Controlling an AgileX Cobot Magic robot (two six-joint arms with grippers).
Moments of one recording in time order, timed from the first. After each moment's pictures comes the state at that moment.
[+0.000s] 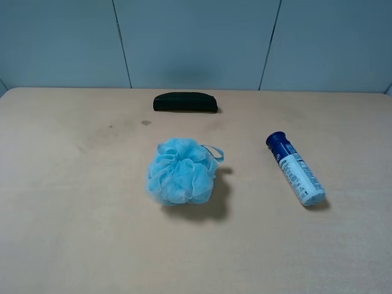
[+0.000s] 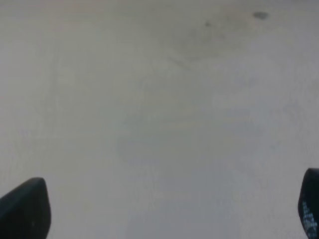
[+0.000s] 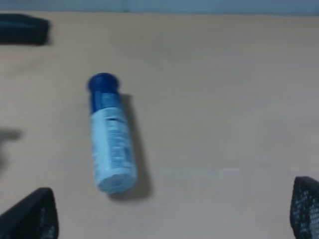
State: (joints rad) left arm 0.07 0.00 -0.50 -0.04 1.06 0.06; right arm 0.05 0.00 -0.50 0.02 1.02 0.02
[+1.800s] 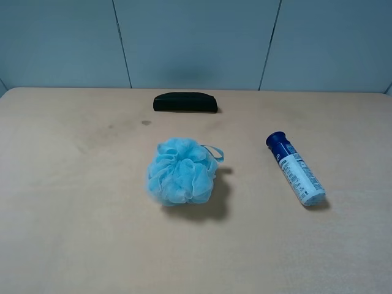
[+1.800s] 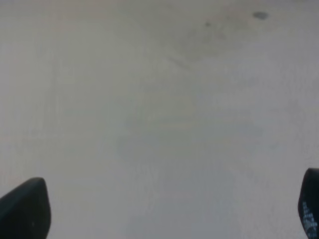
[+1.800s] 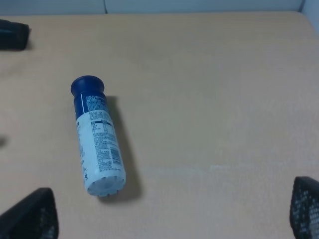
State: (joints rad) left arm 0.07 0.00 -0.50 -0.04 1.06 0.06; right arm 0.01 0.00 -0.50 0.02 1.02 0.02
